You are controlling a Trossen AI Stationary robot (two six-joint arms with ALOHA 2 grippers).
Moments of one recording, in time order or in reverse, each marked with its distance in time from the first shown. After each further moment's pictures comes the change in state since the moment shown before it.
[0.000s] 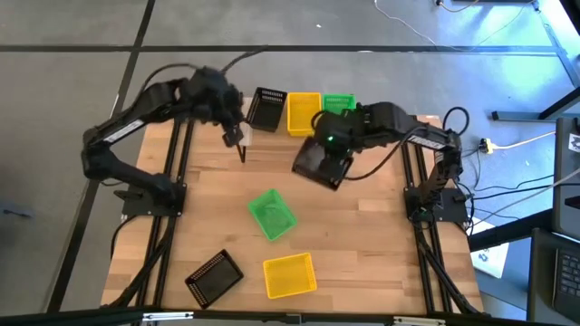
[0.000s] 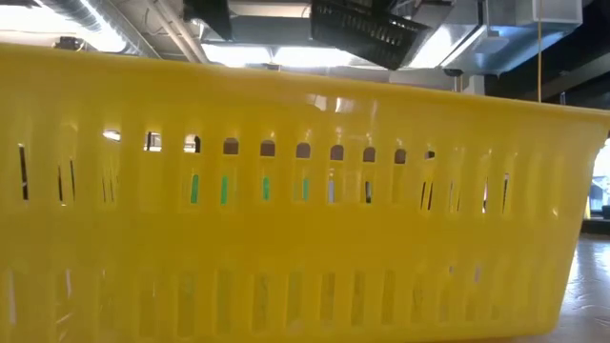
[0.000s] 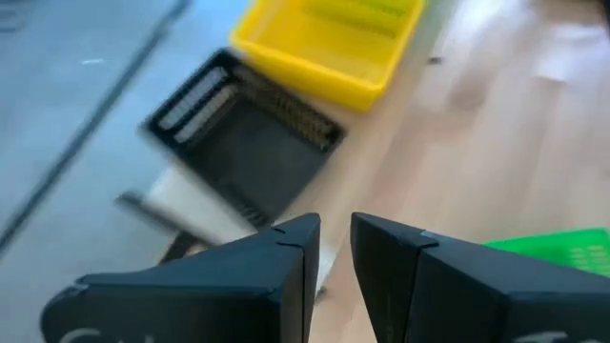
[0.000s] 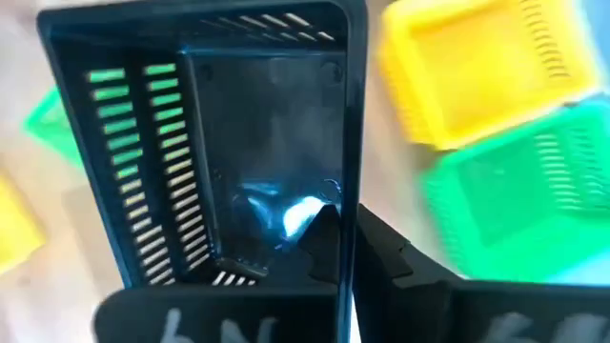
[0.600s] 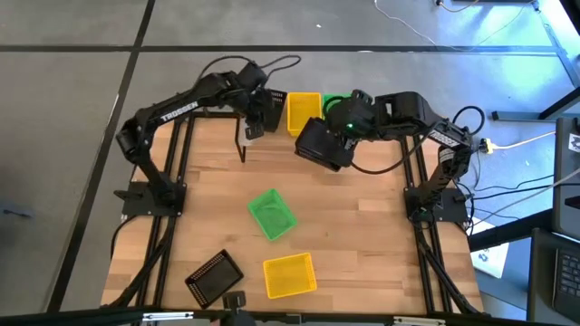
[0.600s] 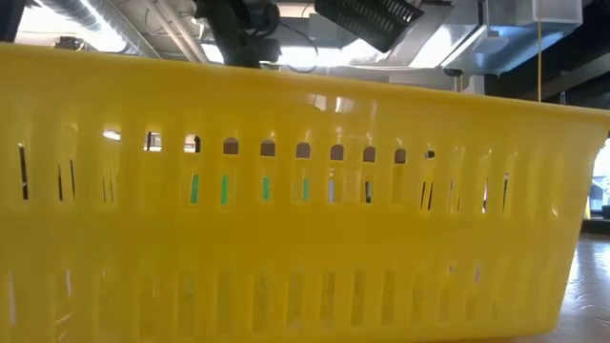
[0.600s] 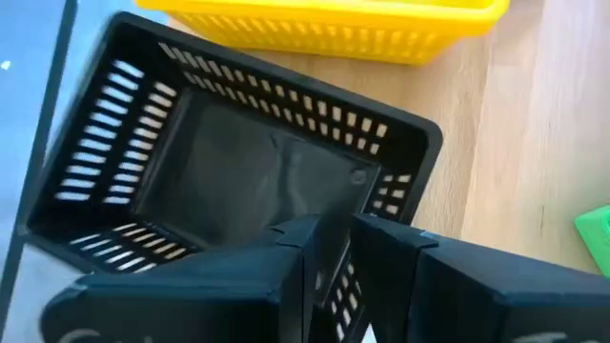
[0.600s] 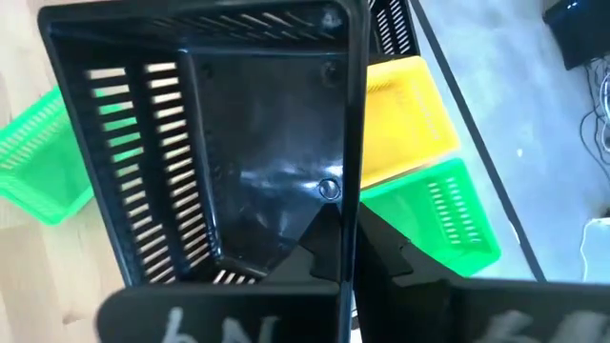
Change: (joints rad) left arm 0.173 0.358 0.000 0.121 0.165 0.388; right arm -0.010 -0.041 0.109 0.007 0.142 -0.132
